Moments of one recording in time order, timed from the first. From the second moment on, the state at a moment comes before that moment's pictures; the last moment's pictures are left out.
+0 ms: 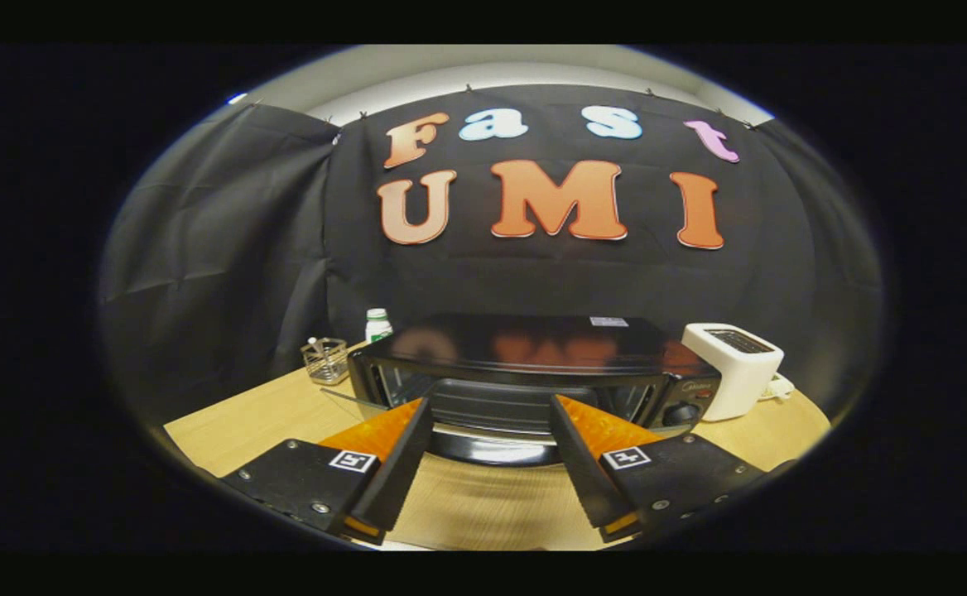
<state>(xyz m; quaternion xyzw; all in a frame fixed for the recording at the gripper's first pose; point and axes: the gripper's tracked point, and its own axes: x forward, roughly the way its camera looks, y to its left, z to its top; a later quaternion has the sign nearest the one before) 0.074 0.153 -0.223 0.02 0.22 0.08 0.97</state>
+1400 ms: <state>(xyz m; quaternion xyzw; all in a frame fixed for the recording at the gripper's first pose) -0.028 0.172 -0.327 0.09 0.41 0.14 0.89</state>
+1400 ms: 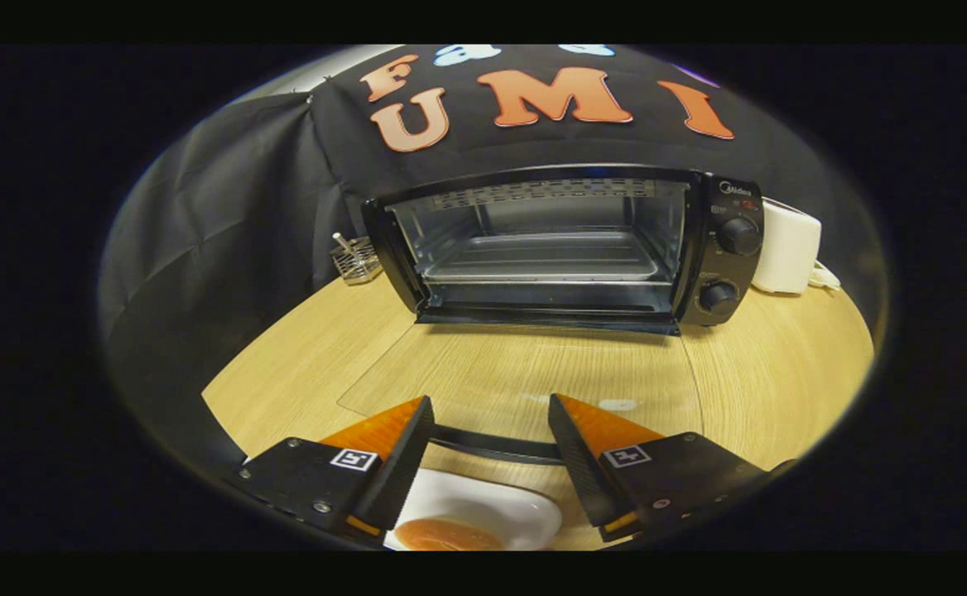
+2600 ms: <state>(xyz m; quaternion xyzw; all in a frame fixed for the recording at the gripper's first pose) -0.173 0.177 -0.317 0.02 0.43 0.26 0.86</state>
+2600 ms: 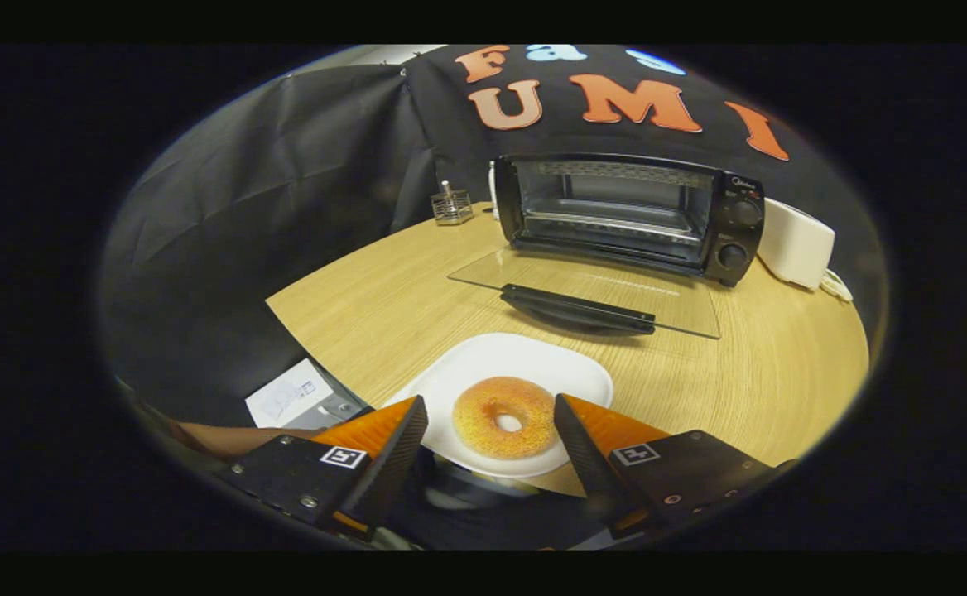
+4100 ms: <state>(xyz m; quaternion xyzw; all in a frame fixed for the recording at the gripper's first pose) 0.025 0.194 -0.253 0.37 0.30 0.14 0.87</state>
